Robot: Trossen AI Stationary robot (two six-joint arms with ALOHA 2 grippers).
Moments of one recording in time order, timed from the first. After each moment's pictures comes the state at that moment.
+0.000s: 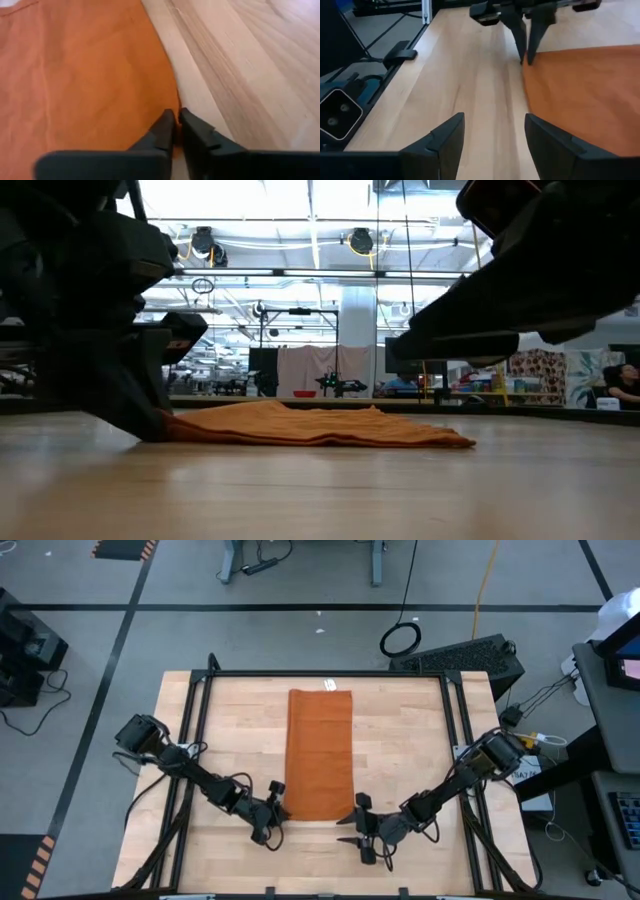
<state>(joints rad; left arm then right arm) -0.51 1.70 0.60 0.22 -0.24 0.00 0.60 1.88 0.72 0.72 0.45 0.38</state>
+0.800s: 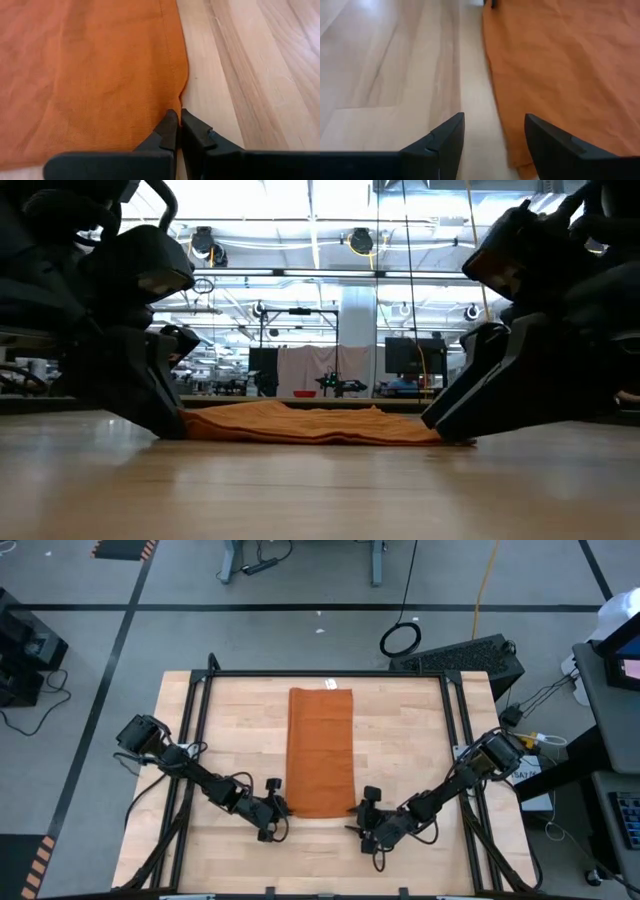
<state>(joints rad) -0.51 1.70 0.60 0.27 -0.29 -0.26 0.60 1.89 0.71 0.45 0.57 0.45</state>
